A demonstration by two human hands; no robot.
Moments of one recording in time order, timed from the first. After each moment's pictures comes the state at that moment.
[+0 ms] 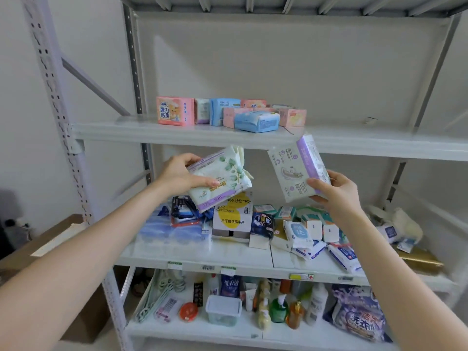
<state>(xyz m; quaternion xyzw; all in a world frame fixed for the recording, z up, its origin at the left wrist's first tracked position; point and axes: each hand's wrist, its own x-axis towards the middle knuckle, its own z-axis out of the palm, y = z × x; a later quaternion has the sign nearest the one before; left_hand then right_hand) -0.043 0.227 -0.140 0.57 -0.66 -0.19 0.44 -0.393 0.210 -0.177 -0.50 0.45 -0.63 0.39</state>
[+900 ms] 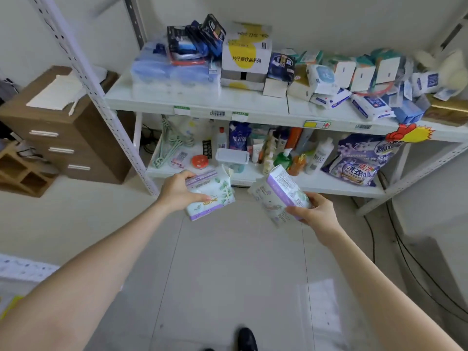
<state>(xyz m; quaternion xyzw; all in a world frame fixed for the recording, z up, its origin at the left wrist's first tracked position) -0.022 0.390 -0.528 0.72 -0.57 -0.32 0.23 -0.372 0.402 -0.543 -0.43 0.64 -0.37 0.52</state>
